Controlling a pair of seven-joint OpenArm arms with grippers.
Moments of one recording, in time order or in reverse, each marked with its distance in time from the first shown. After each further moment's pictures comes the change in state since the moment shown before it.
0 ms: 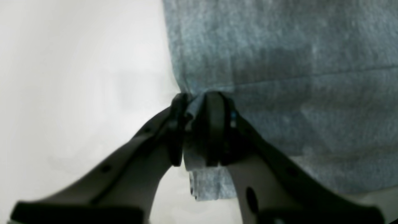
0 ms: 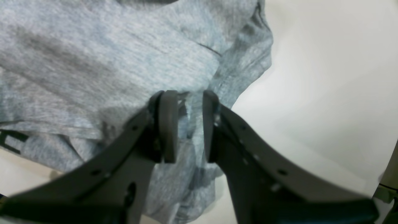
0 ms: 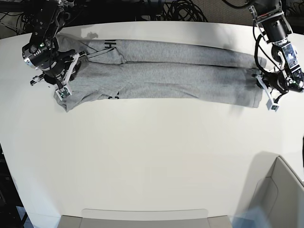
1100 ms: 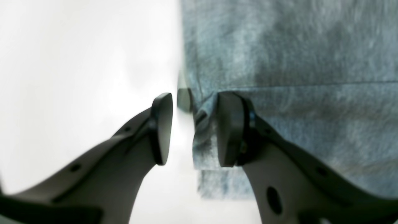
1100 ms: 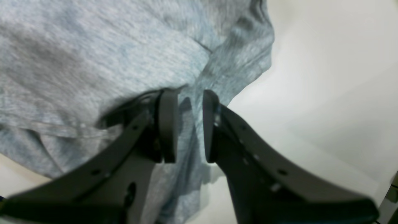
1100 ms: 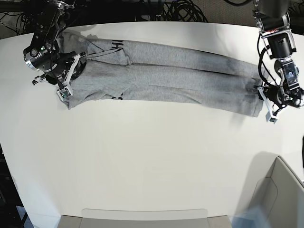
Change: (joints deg) left arm -7.4 -3.0 7.9 -11.2 4.9 0.7 -9.9; right arm 0.9 0.4 -0.1 -3.7 0.0 0.0 0.1
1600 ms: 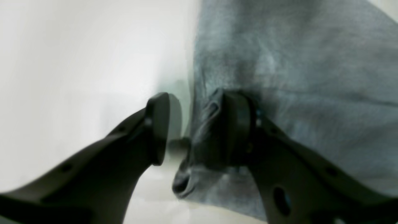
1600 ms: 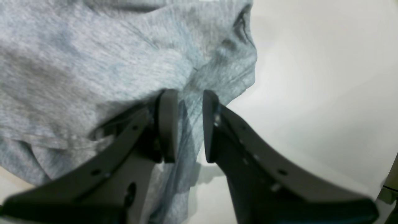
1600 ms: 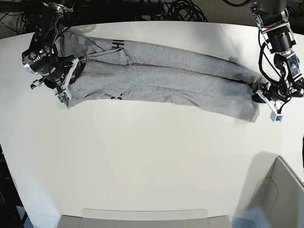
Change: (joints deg) left arm 2.7 0.0 -2.3 1.9 -16.7 1.3 0.3; right arm 1.9 0.2 0.0 -0.2 -0.2 0.0 -0.1
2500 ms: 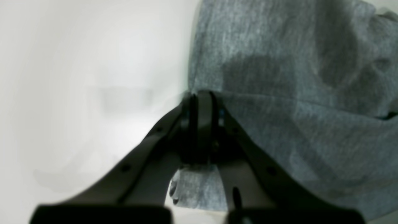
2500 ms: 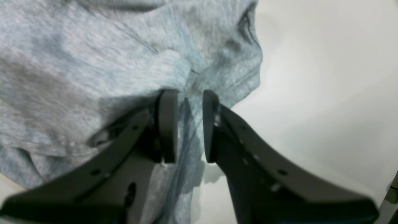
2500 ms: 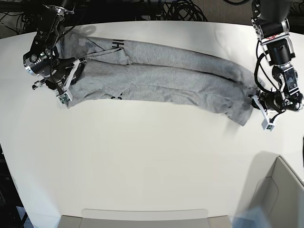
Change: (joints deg) left arm -7.1 -4.1 1.9 -6.1 12.6 -2.4 -1.3; right arm 1.2 -0.5 -0.1 -2.0 -0.1 0.0 -0.2
